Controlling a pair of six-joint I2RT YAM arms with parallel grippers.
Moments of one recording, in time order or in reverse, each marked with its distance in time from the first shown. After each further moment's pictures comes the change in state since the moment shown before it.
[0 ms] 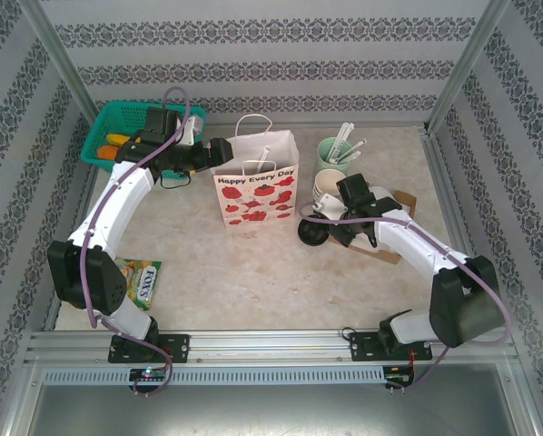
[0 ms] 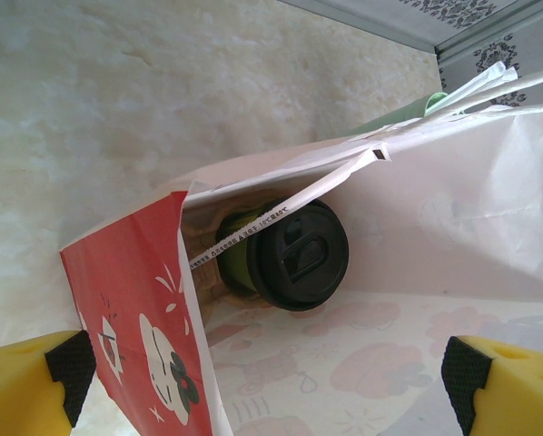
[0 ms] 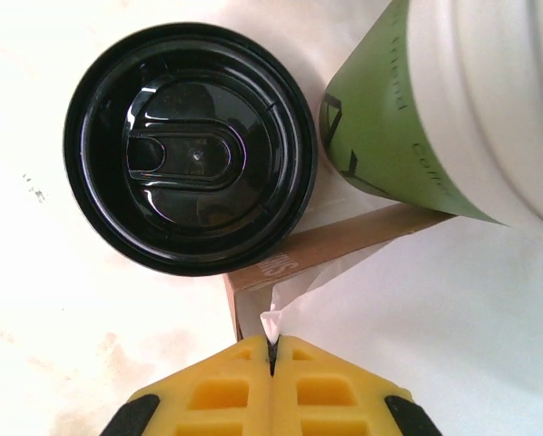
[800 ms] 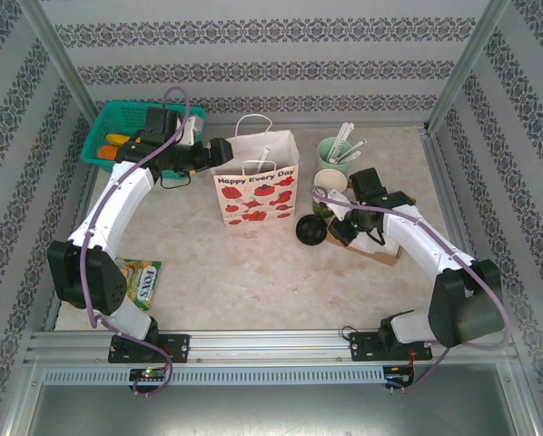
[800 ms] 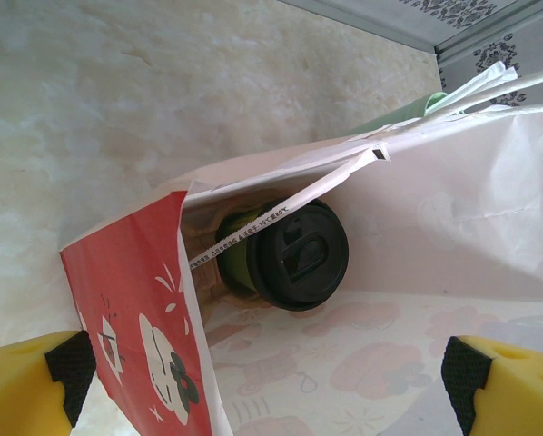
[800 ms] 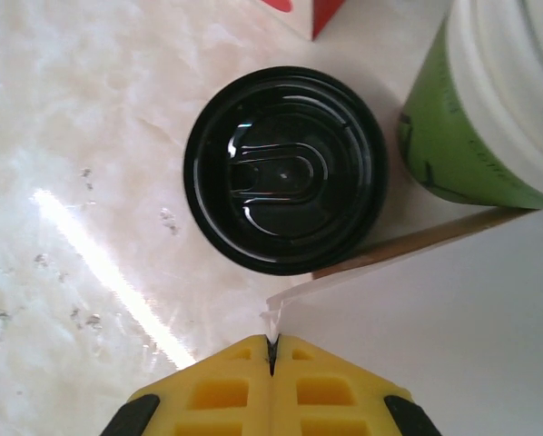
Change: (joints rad) left arm 0.000 0.000 0.000 0.000 0.000 0.000; right arm -0.085 0.005 0.045 -0.103 -0.301 0.097
